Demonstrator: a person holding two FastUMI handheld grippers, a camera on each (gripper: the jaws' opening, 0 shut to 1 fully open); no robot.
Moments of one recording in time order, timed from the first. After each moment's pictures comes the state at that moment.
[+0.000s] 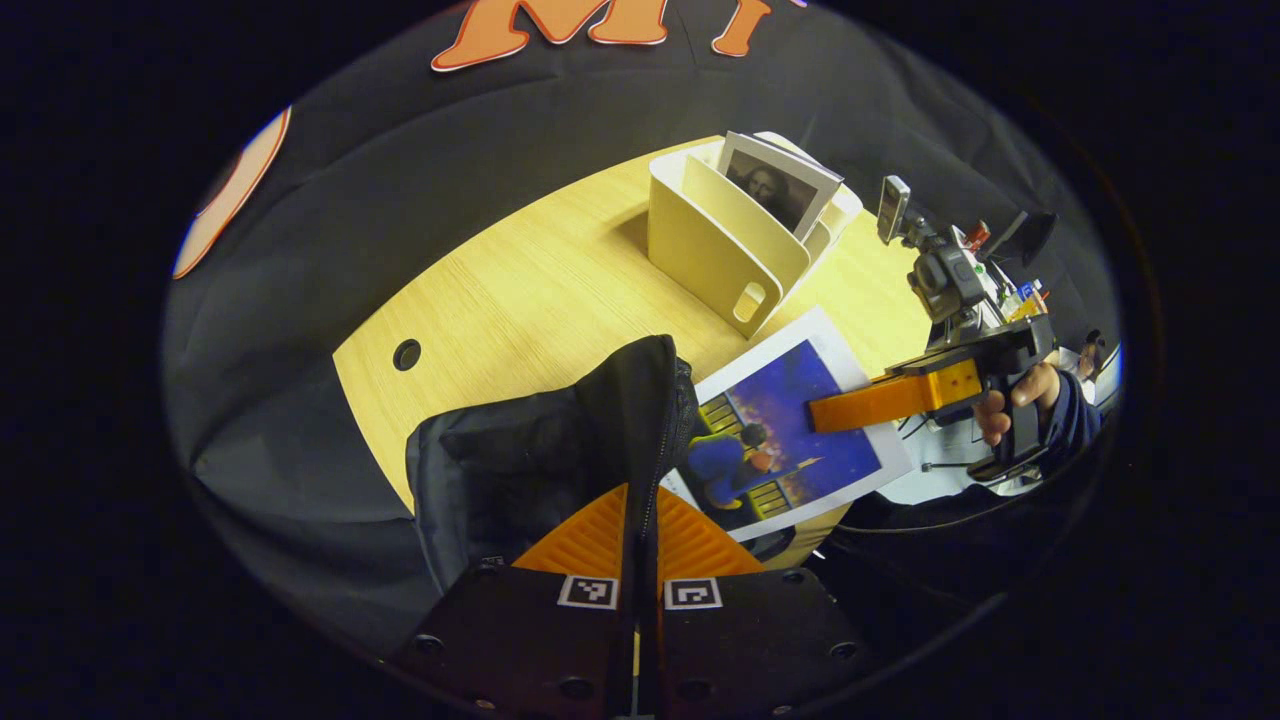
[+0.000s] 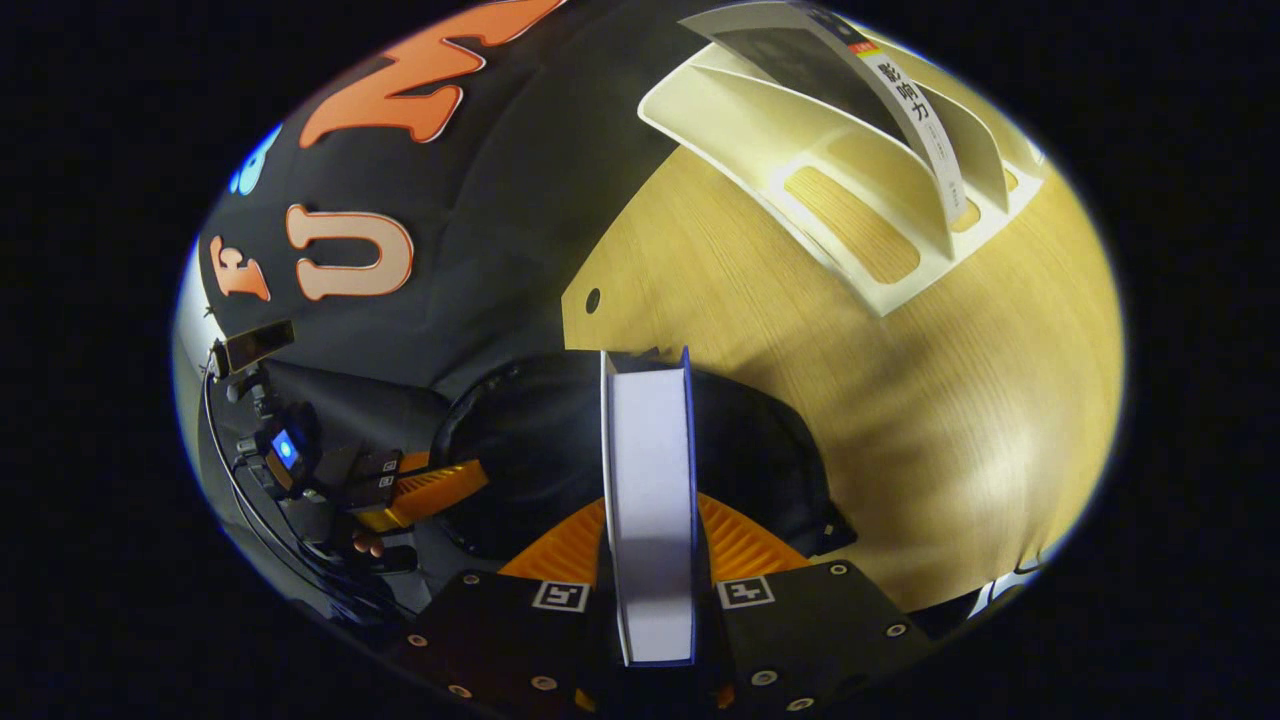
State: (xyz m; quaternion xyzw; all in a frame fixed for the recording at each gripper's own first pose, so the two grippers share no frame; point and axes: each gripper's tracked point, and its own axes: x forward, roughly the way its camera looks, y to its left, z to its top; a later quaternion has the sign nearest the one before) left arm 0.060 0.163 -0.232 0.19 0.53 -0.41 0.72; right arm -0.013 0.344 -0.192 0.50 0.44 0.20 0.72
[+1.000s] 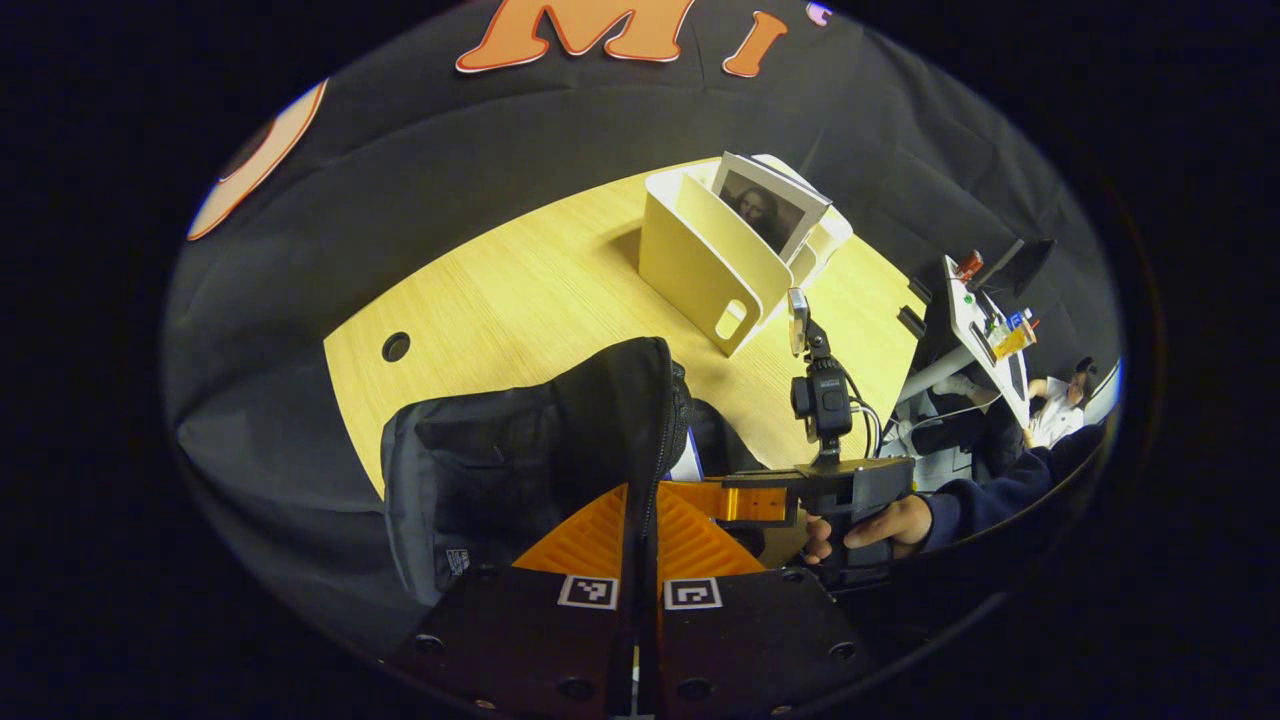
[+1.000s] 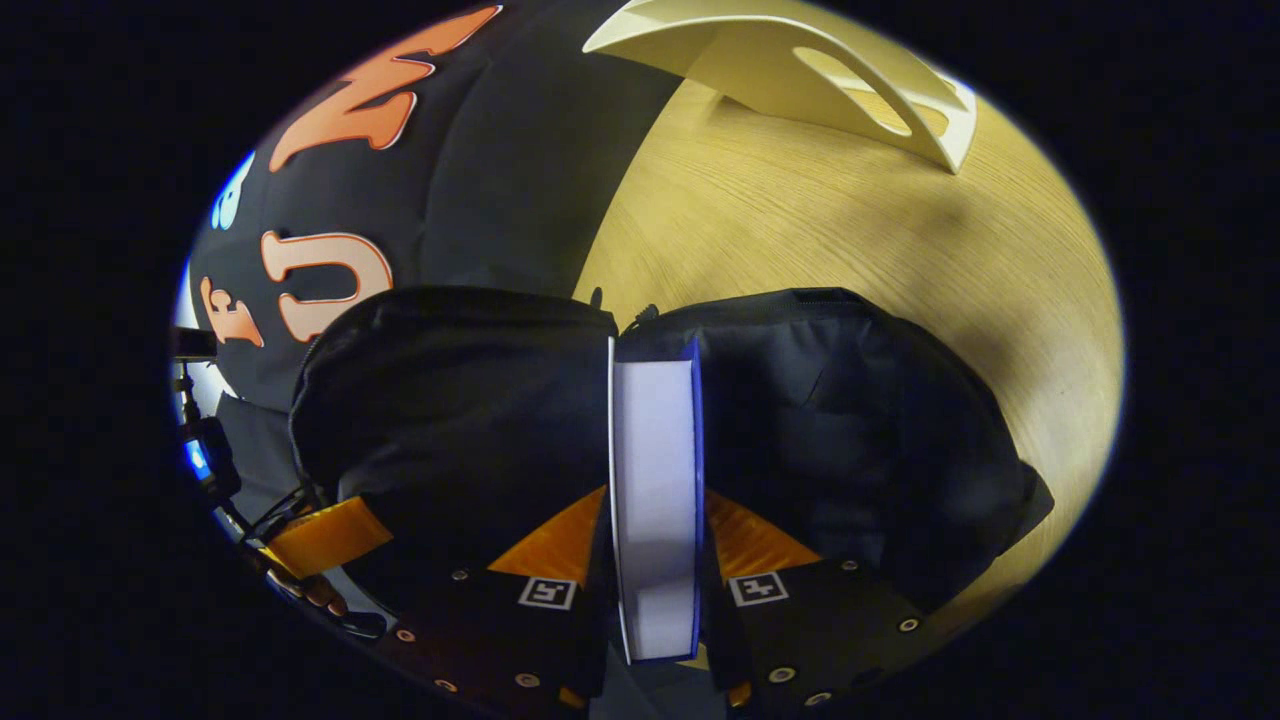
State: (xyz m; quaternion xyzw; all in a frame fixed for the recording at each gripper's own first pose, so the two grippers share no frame) left arm 0.046 0.165 -0.228 0.14 0.52 -0.41 0.74; right arm 0.024 0.467 -0.256 0.55 0.41 0.16 0.71
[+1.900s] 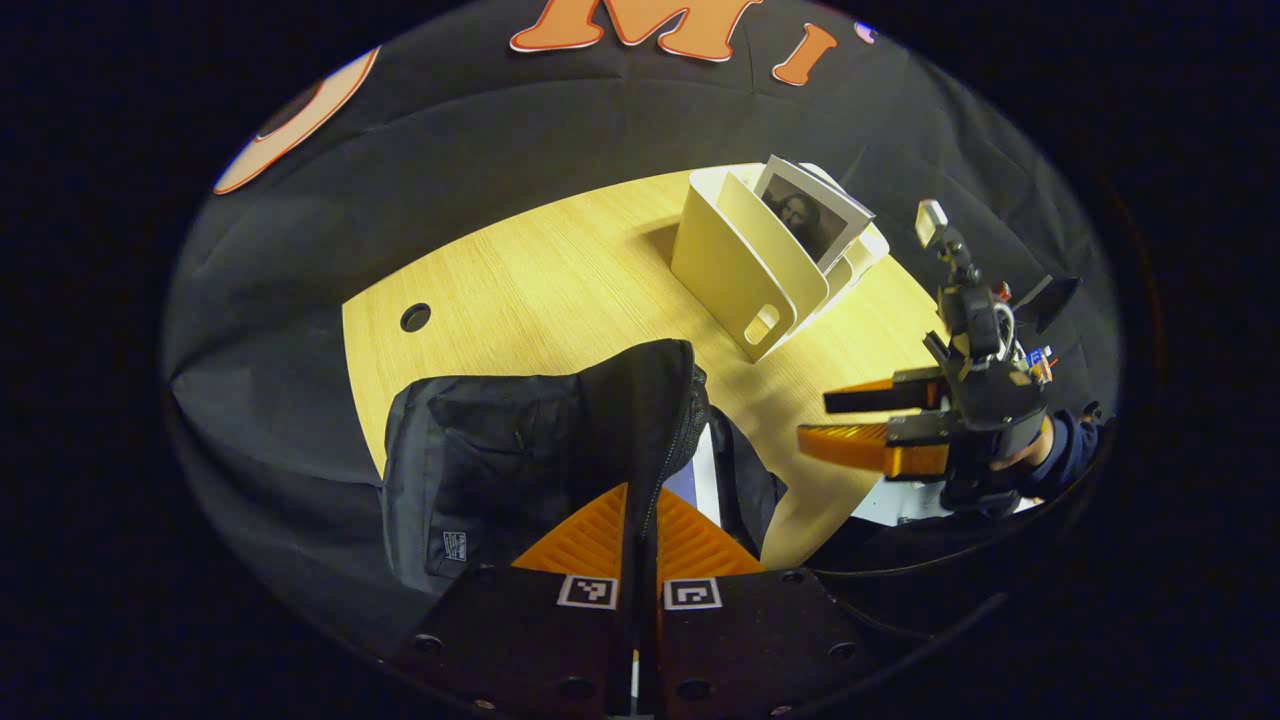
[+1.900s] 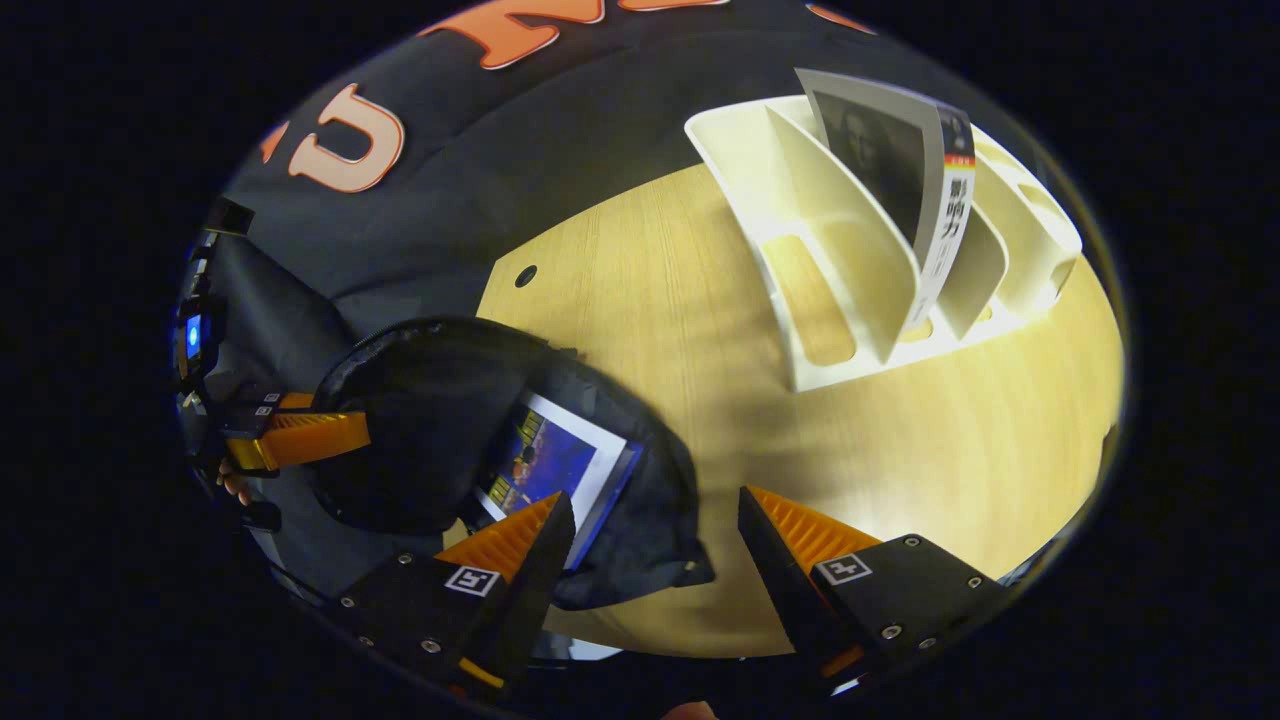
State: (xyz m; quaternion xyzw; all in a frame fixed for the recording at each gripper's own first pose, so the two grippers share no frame) left arm 0.046 0.170 -0.247 0.11 0.54 -0.36 0.75; right arm 0.000 0.280 -0.241 0.22 0.46 0.12 0.85
